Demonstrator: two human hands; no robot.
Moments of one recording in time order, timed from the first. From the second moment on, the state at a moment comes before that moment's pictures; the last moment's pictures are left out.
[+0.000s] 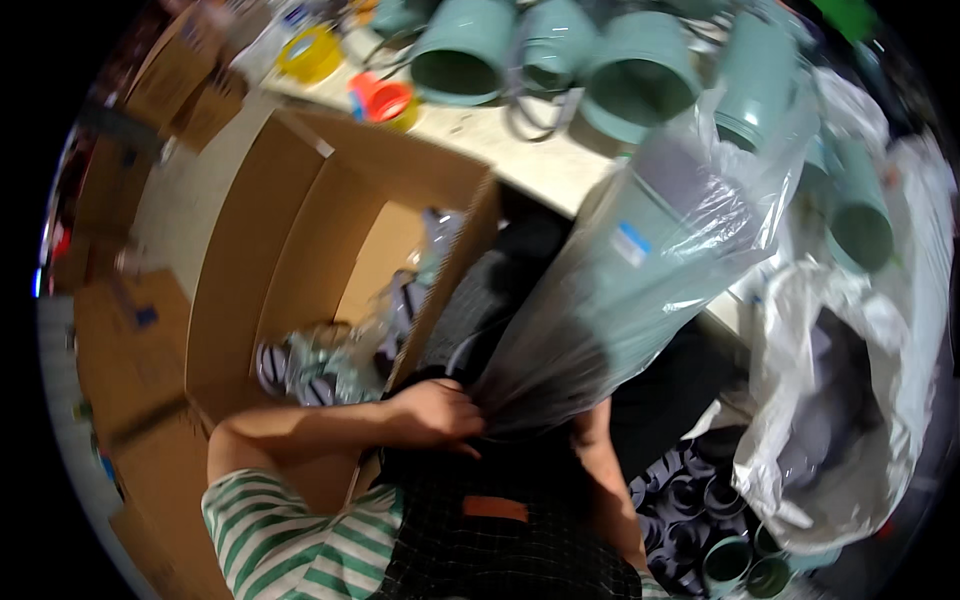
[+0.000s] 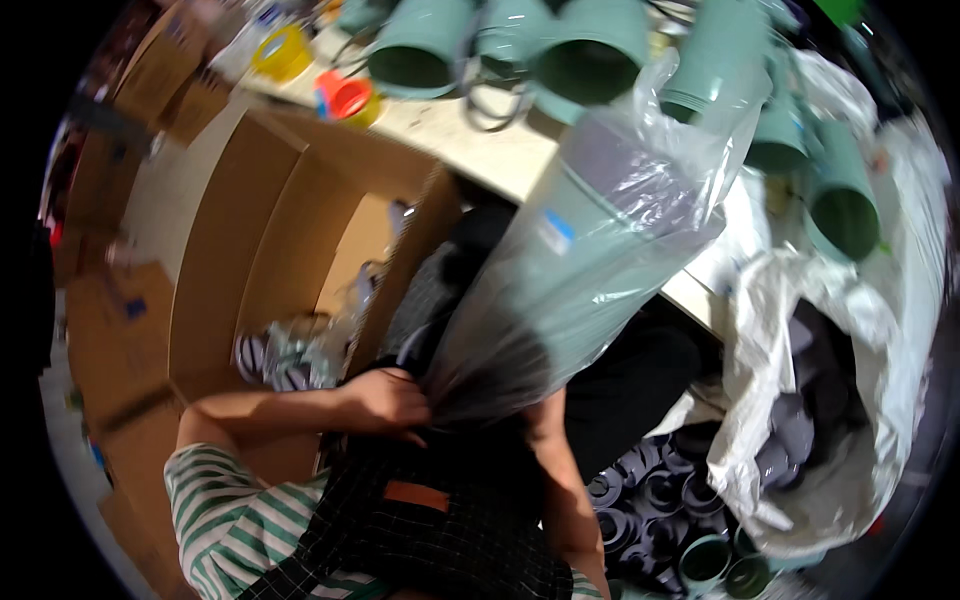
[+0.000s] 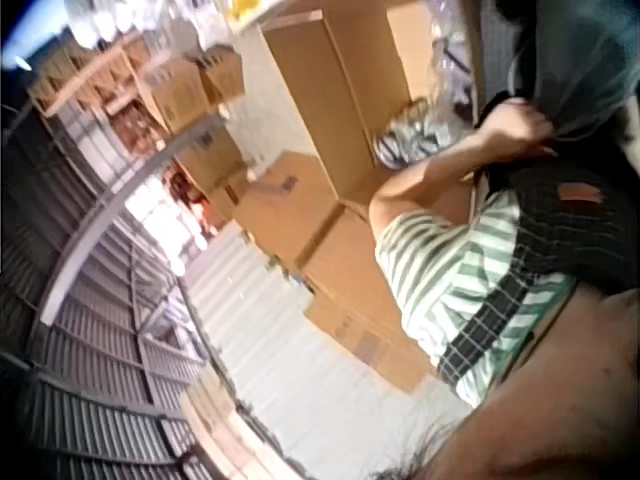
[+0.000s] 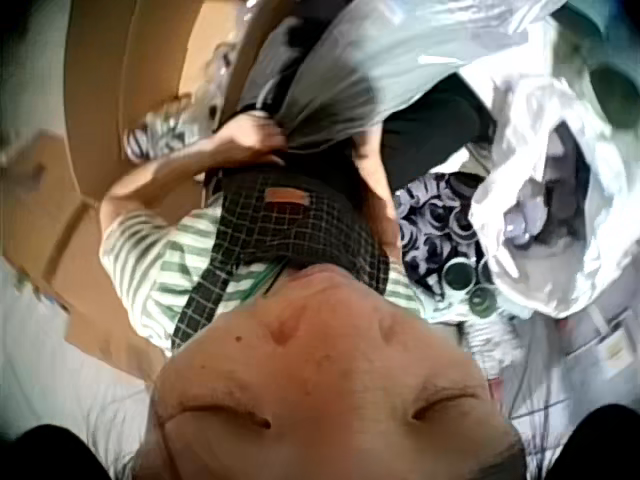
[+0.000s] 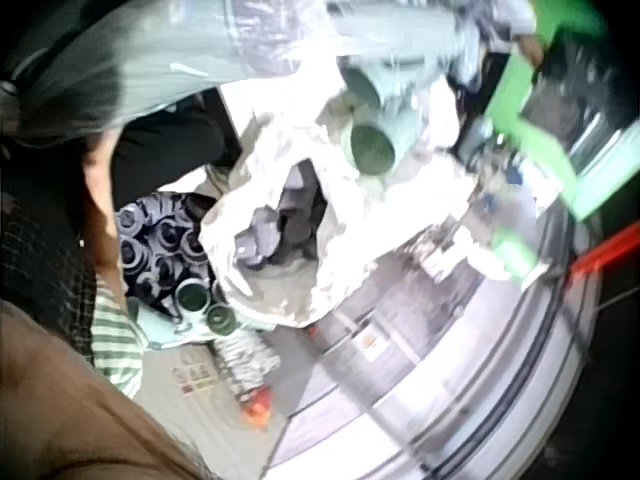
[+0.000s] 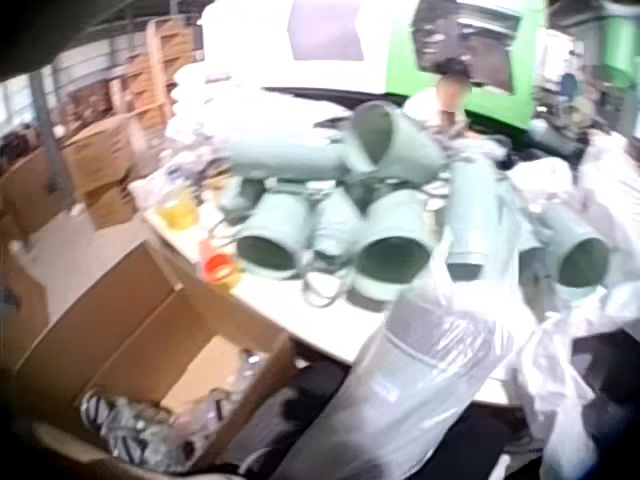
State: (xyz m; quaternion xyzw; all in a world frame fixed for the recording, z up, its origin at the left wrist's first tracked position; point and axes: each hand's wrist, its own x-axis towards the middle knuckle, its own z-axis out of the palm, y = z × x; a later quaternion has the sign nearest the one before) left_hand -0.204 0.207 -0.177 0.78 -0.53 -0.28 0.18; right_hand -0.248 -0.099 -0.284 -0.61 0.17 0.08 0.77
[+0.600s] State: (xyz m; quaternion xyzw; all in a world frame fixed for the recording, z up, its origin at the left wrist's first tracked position) left_hand -0.250 0.447 -0.428 0.19 0.41 0.18 0.87; right_hand -0.104 -0.103 -0.182 -0.75 0.08 -0.07 0.65
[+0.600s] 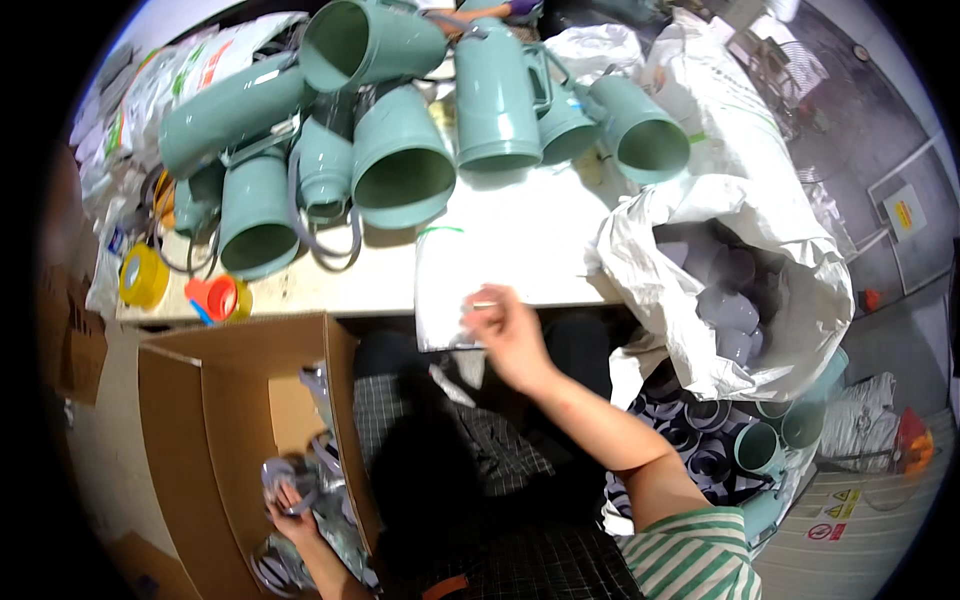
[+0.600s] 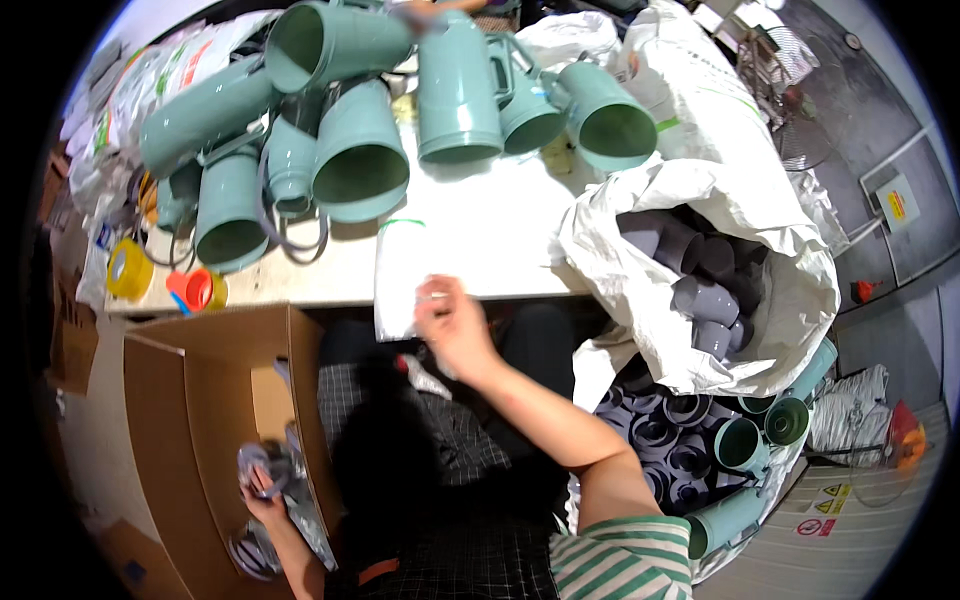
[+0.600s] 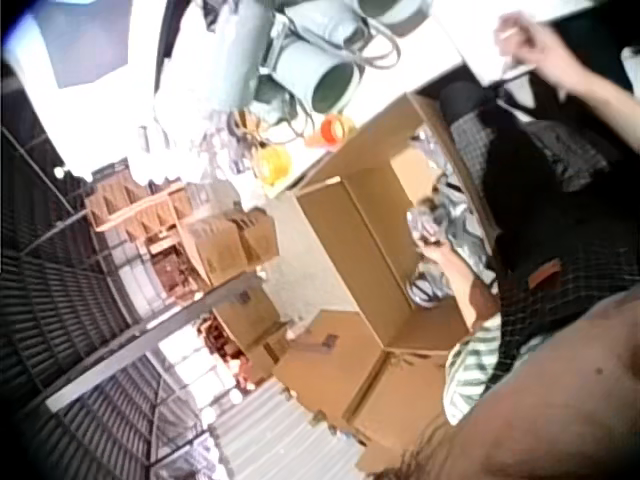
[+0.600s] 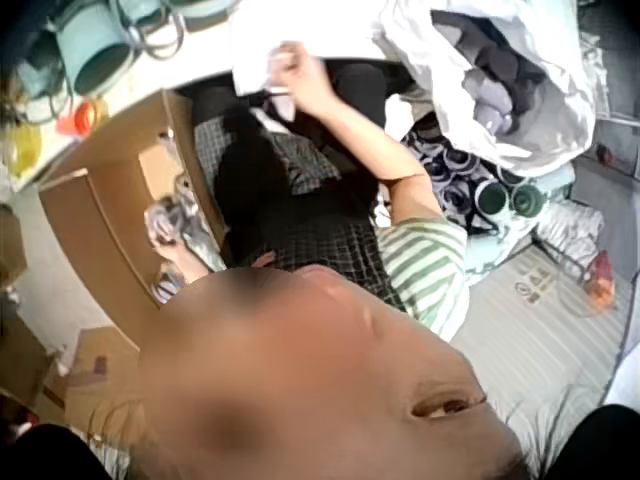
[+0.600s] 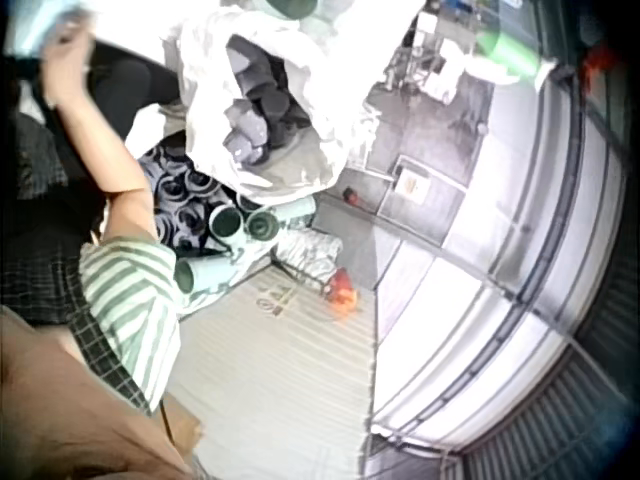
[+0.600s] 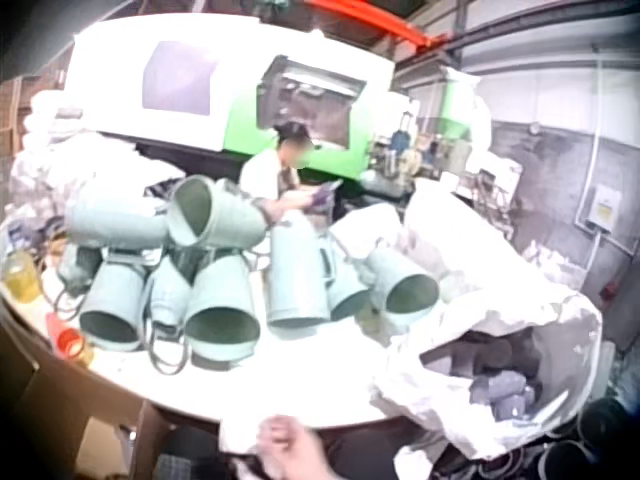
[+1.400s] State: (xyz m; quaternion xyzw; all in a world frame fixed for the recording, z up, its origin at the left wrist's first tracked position) left_hand -0.014 0.182 -0.160 0.81 -0.09 0.25 0.53; right_hand -0.071 -0.349 -0.107 -0.32 0.19 -0.56 0.74
